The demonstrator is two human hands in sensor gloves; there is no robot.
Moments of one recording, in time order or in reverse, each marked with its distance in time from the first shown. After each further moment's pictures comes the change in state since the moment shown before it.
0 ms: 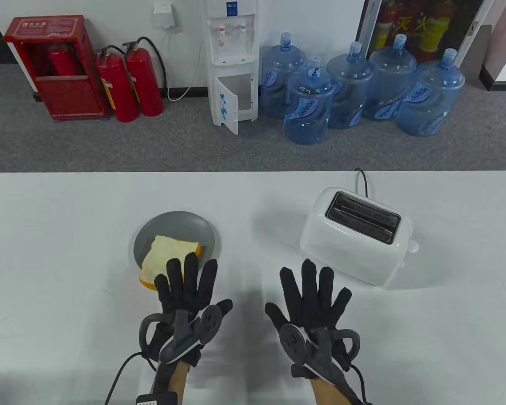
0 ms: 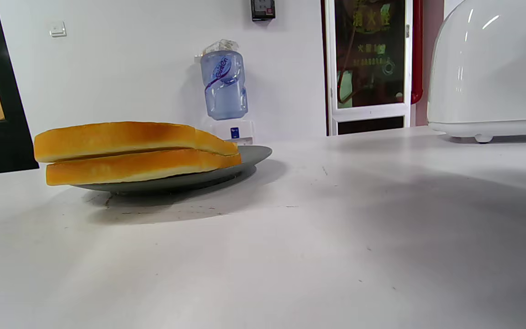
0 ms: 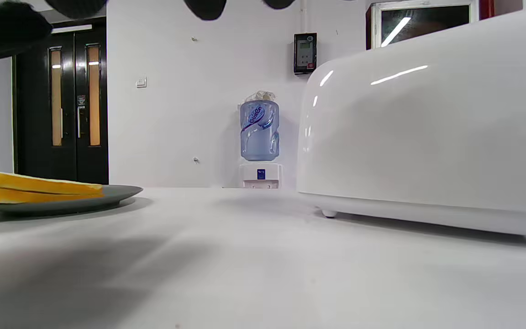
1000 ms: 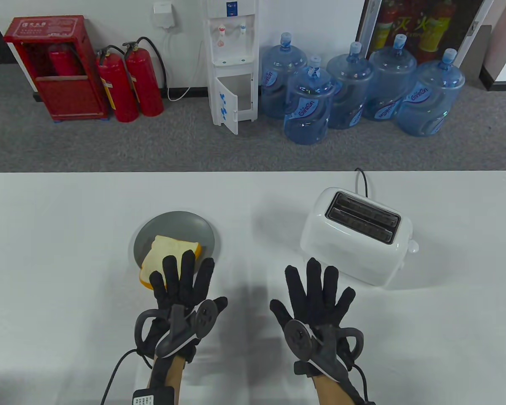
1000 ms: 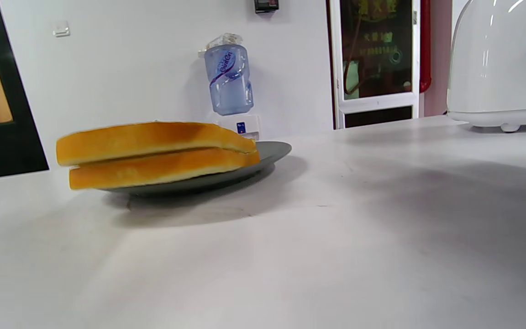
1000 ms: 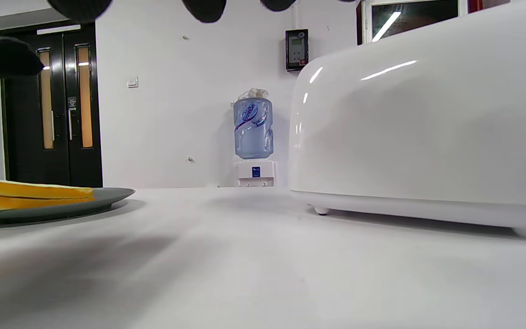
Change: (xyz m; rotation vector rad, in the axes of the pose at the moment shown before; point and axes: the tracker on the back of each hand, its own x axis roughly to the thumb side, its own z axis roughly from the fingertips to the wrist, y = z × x) left_hand -0.016 0.005 -0.013 -0.039 -0.006 -0.051; right_hand -0.007 -0.001 -0.003 0.010 0.025 -0.025
